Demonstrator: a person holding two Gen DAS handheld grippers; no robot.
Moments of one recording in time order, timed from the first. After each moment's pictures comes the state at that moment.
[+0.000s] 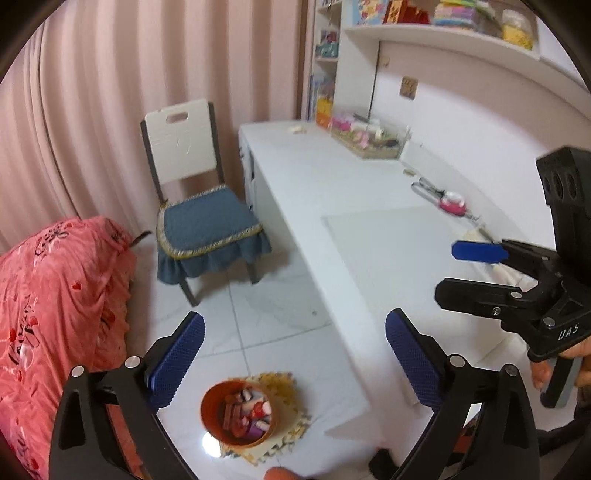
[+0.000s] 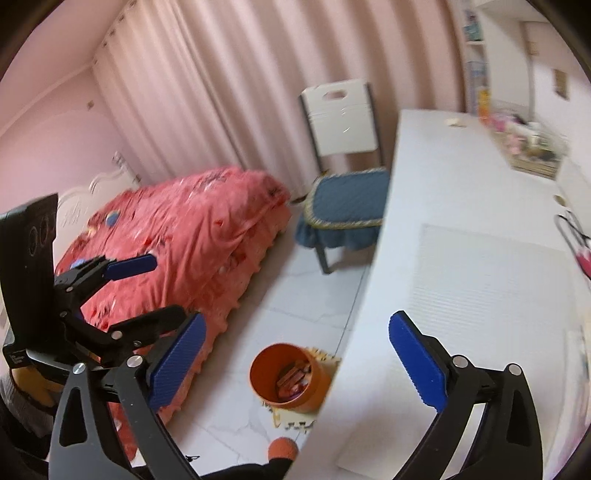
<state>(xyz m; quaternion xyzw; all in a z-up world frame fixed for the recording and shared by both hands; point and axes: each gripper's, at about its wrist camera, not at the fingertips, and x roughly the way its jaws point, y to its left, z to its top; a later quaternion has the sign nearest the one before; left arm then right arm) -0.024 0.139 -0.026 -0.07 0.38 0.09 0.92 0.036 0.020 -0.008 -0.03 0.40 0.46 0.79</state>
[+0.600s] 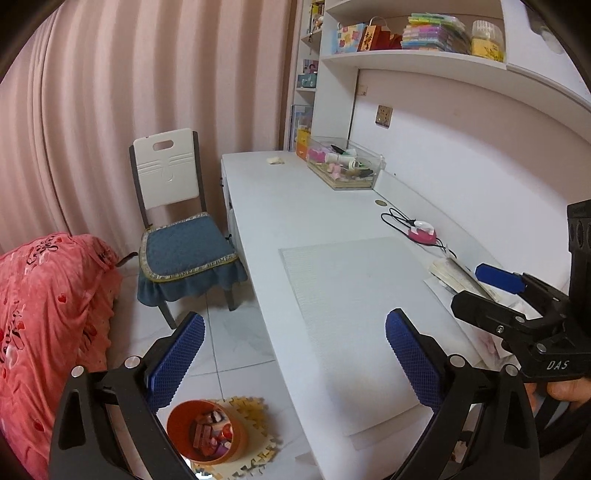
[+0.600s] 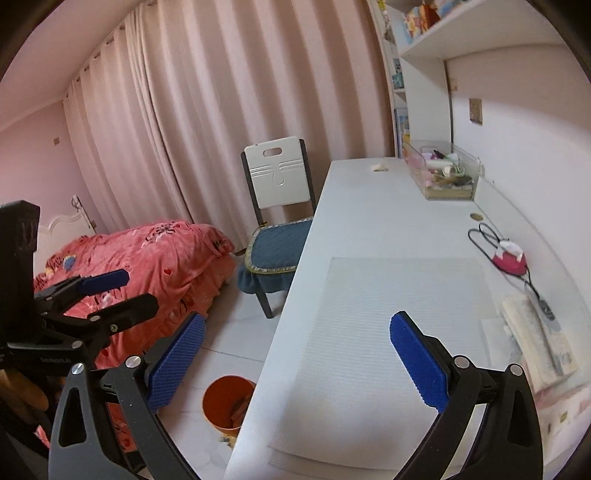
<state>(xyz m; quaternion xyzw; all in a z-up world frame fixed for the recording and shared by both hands) -0.016 0.068 -0.004 -0.07 0.33 0.08 0.94 0.022 -0.079 0.008 0.00 0.32 0.38 0.87</state>
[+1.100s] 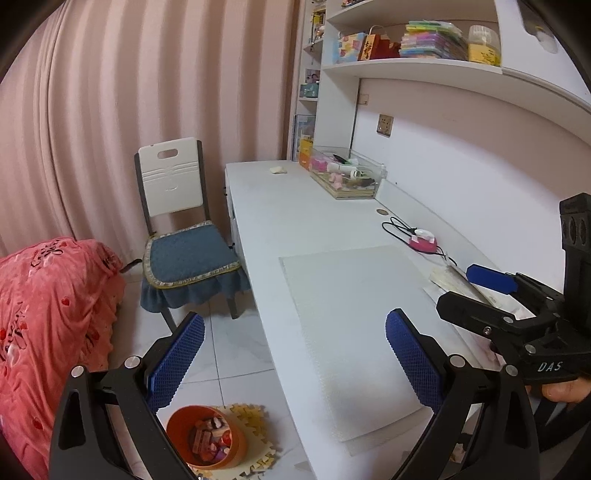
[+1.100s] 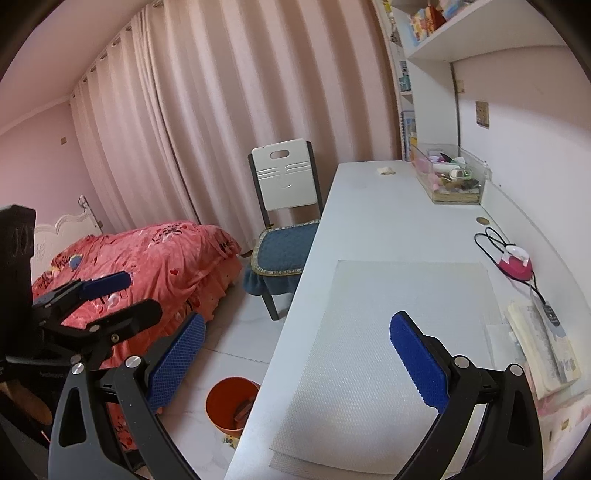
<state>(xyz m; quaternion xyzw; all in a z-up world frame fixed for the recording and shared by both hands) -0.020 0.061 0.002 -0.07 0.31 0.09 0.94 0.022 -0.072 0.010 -0.02 0.31 0.40 0.86</state>
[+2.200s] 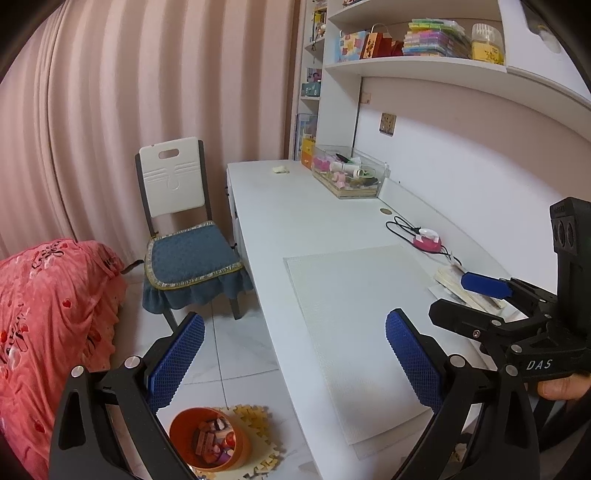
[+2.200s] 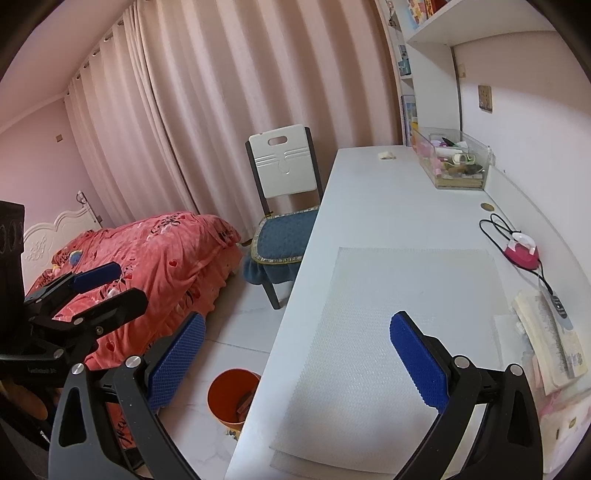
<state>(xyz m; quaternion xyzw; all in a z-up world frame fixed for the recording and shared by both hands) -0.014 0.061 0.000 -0.07 0.32 0.10 0.94 0.035 -0.065 -0.006 -0.01 0.34 0.39 0.85</state>
